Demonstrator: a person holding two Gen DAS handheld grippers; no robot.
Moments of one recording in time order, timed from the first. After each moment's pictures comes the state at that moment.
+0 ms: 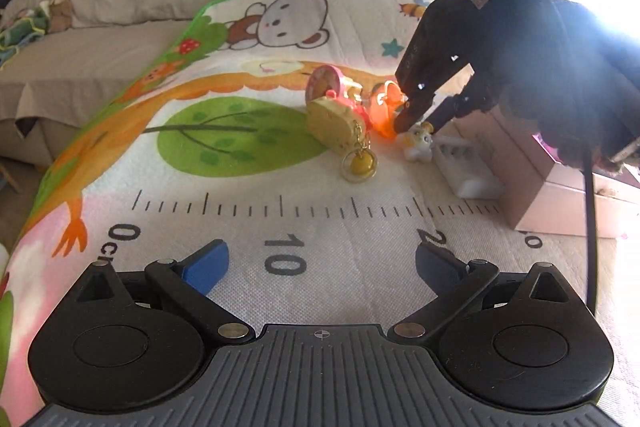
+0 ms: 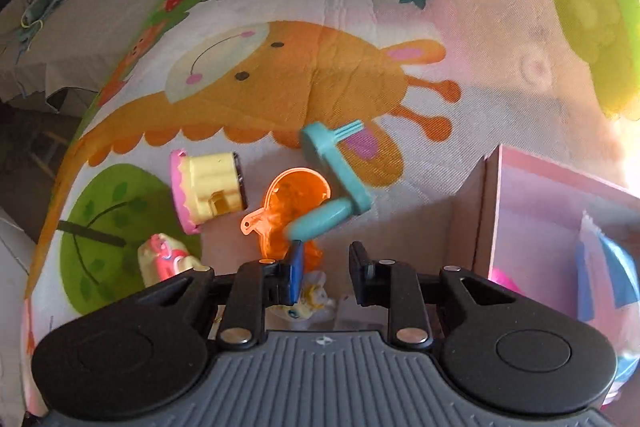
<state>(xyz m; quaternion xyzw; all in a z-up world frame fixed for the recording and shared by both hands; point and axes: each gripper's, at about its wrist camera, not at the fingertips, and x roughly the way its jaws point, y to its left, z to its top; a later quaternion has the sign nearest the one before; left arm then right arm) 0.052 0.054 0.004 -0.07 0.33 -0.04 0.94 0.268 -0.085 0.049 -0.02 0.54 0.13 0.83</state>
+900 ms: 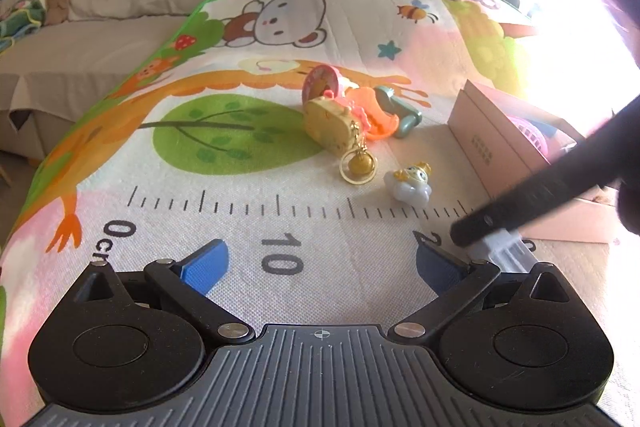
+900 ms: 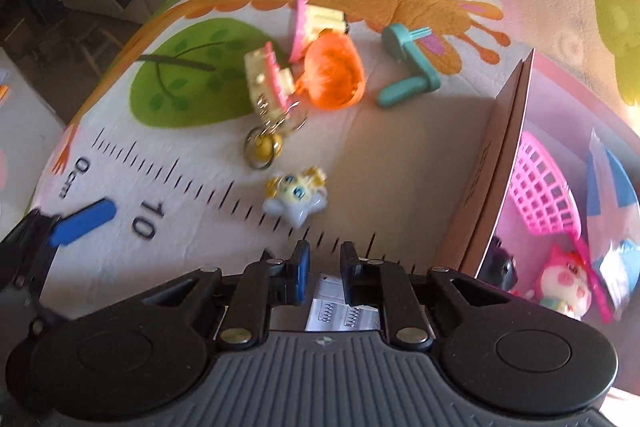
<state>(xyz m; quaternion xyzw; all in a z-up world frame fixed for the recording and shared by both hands) 0.054 0.057 0.004 -0.08 0.33 -0.05 0.94 0.143 -0.092 0.054 -0.13 0.54 0.22 0.80</state>
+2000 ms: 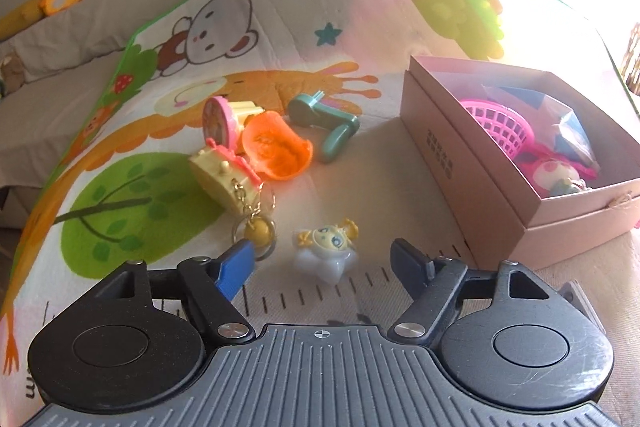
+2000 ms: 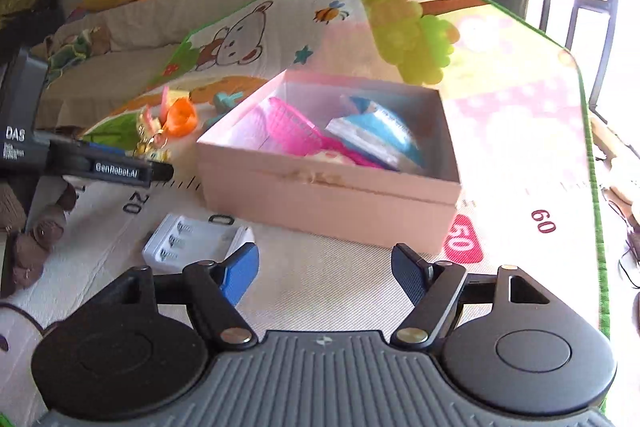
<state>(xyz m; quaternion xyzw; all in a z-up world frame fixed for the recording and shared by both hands) 0.129 -0.028 0.010 0.04 0.35 -0.07 0.93 0.016 -0.274 0.062 -0.02 0.30 0.06 0.95</state>
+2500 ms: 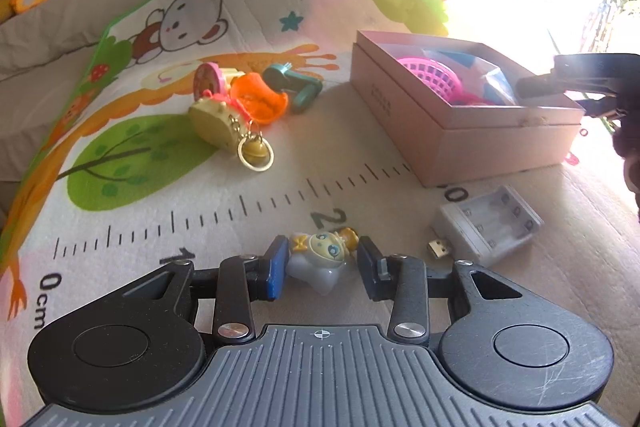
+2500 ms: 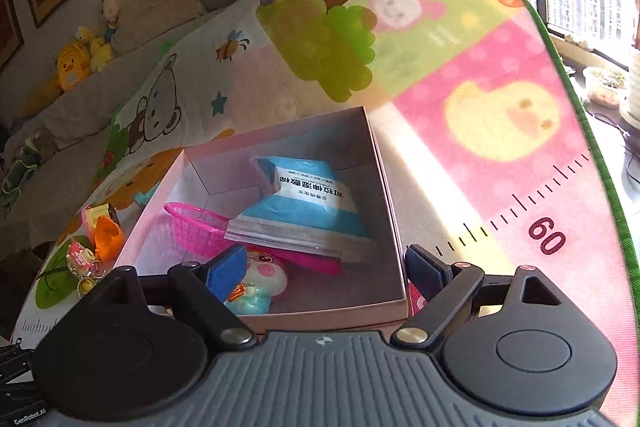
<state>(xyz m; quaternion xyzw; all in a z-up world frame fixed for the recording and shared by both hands) 0.053 0.002 0.010 0.03 0.35 -0.15 0.92 0.120 -0.307 0.050 0.12 0.32 0.02 0.94</state>
